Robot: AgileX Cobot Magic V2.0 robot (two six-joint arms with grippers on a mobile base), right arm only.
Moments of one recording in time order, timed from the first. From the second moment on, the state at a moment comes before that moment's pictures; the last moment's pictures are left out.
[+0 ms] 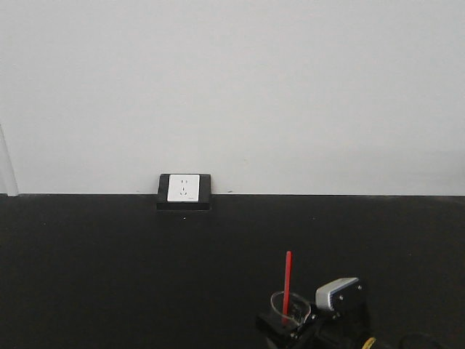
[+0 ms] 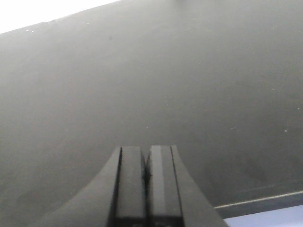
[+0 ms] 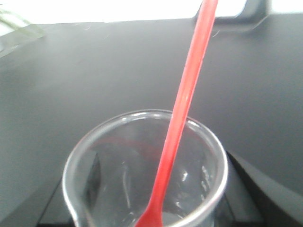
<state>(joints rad) 0.24 1.88 -0.70 -0.65 -0.94 0.55</state>
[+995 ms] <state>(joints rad) 0.40 0.86 -0.62 -1.20 0.04 1.31</state>
